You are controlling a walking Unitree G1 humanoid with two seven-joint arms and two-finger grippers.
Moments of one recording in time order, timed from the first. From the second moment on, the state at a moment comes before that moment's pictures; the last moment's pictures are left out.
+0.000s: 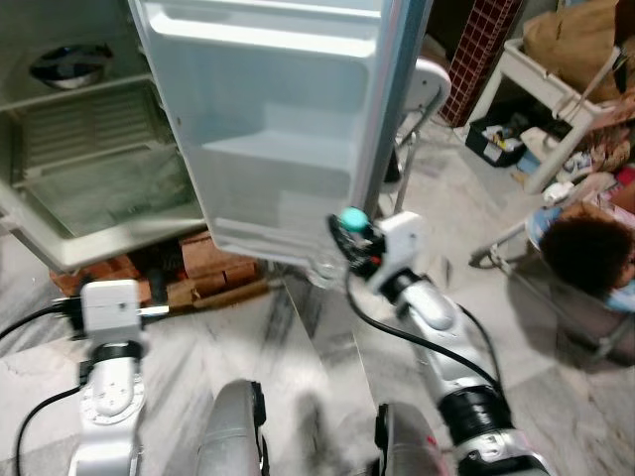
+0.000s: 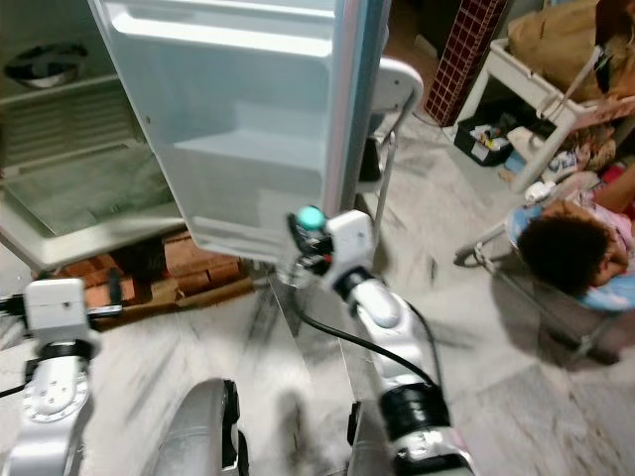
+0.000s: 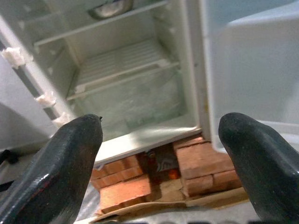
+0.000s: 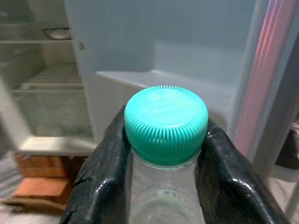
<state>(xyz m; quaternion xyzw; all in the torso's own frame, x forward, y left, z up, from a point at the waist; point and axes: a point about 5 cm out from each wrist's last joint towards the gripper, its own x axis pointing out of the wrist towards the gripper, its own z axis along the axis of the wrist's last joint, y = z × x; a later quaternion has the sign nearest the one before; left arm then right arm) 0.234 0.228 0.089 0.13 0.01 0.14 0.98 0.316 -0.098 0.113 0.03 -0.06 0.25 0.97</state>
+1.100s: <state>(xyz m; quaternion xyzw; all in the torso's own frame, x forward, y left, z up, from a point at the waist) 0.235 0.226 0.085 0.14 0.02 0.12 0.98 0.319 -0.083 0.122 0.03 -0.08 0.26 0.96</state>
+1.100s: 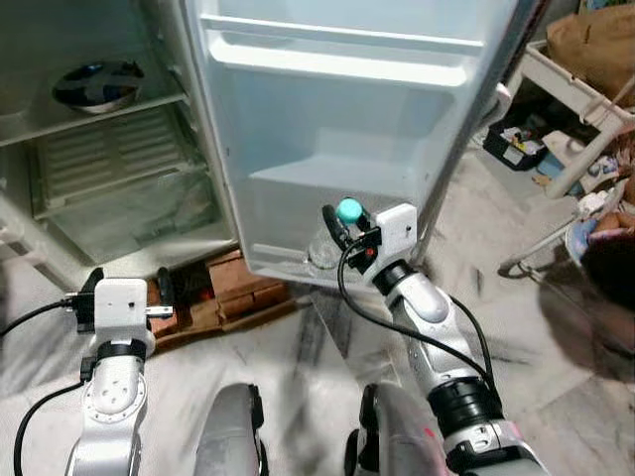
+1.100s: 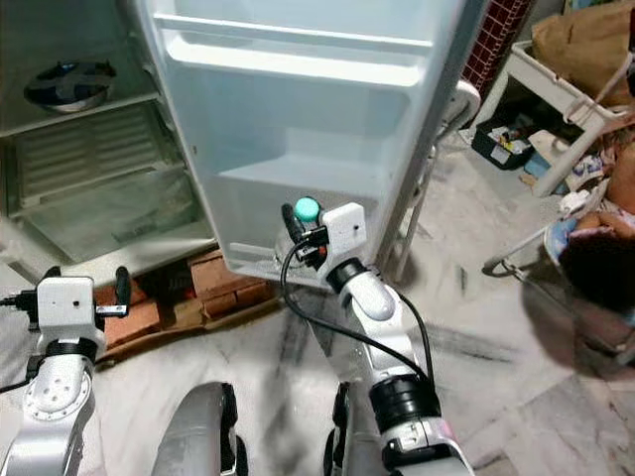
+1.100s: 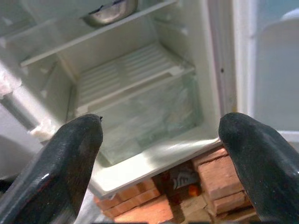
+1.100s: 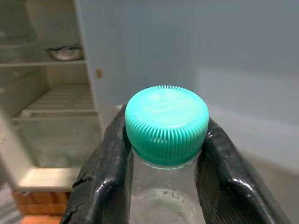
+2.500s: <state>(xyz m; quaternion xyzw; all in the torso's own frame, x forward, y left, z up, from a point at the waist) 0.194 0.234 0.072 0.13 0.05 0.14 0.98 0.316 -0.073 0.114 0.04 -0.05 0.32 0.94</state>
